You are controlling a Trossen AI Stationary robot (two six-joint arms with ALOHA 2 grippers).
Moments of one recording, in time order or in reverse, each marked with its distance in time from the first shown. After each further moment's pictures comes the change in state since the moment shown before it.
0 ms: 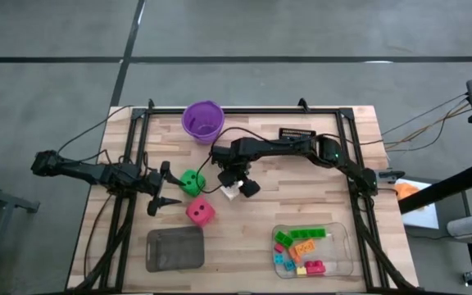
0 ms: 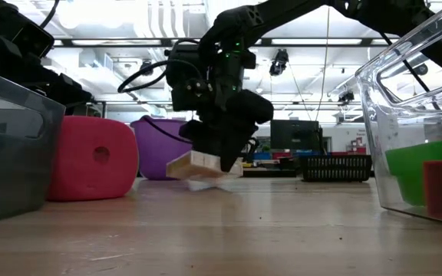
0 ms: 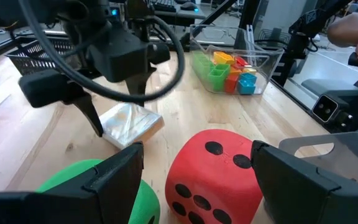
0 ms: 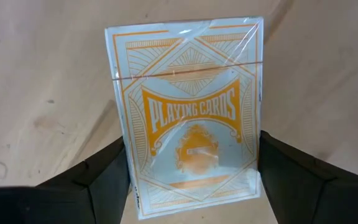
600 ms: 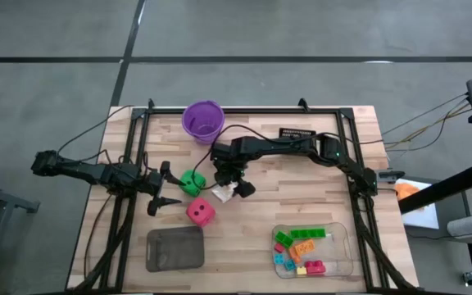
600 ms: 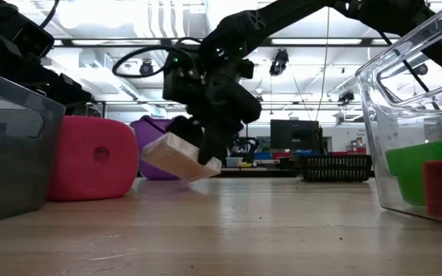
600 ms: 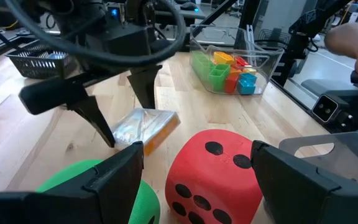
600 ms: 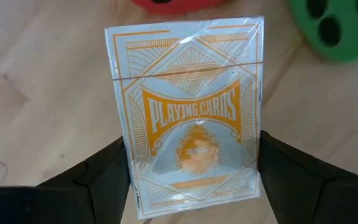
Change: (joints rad) left arm 0.000 0.000 0.000 0.000 0.000 0.000; right arm -0.015 -0.012 -0.050 0.181 -0.184 -0.006
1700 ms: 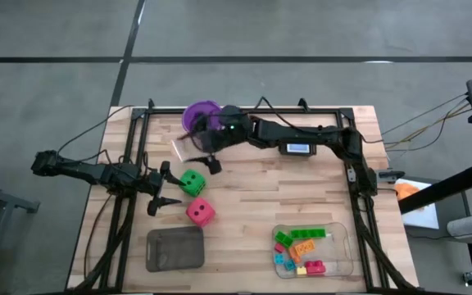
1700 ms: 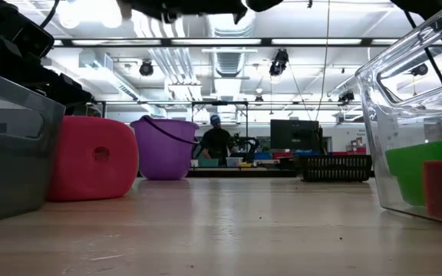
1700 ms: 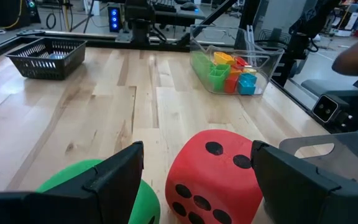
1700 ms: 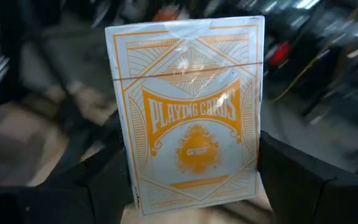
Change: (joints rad) left arm 0.000 0.000 0.000 0.000 0.000 0.000; right arm -0.011 -0.244 -0.012 0.892 0.085 0.265
